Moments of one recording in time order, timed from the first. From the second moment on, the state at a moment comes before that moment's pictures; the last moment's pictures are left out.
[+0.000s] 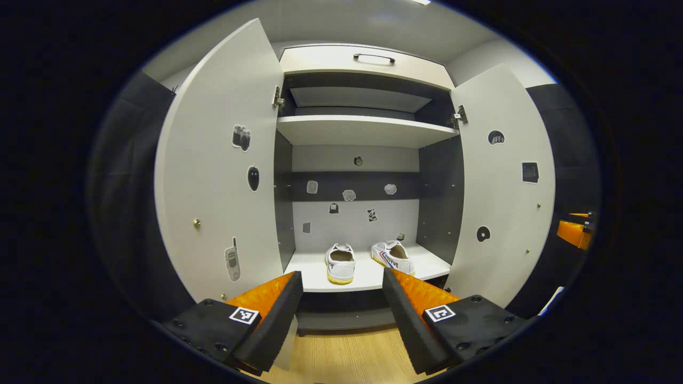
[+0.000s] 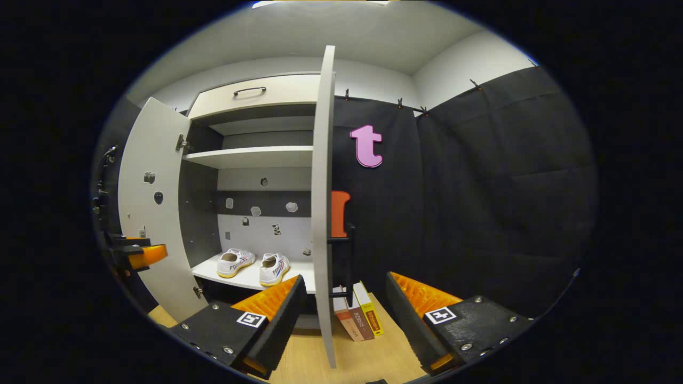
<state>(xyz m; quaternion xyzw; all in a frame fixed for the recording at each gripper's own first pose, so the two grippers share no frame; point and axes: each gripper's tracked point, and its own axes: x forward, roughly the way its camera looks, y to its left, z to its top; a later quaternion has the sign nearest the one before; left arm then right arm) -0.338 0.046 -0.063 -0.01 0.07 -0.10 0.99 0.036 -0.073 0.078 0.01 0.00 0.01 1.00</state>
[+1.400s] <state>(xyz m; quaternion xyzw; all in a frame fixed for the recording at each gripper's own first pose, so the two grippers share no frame) -0.401 0.090 -0.067 -0.05 0.06 -0.08 0.99 0.077 0.000 0.059 0.01 0.02 0.11 0.99</state>
